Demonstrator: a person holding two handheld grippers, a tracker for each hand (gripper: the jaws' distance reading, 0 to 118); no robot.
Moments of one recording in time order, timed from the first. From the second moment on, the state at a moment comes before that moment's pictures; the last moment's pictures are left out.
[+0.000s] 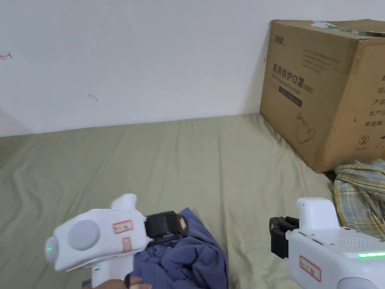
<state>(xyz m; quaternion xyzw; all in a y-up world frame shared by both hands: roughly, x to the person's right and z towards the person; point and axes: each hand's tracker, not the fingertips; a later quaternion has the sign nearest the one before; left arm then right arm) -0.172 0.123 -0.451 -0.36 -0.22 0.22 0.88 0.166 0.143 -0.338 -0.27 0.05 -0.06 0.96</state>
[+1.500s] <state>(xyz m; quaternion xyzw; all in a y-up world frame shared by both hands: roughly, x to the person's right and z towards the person) -0.354 0.048 -0.370 -0.41 0.03 0.18 0.90 0.108 0.014 -0.614 -0.53 0.13 -0.06 0.84</state>
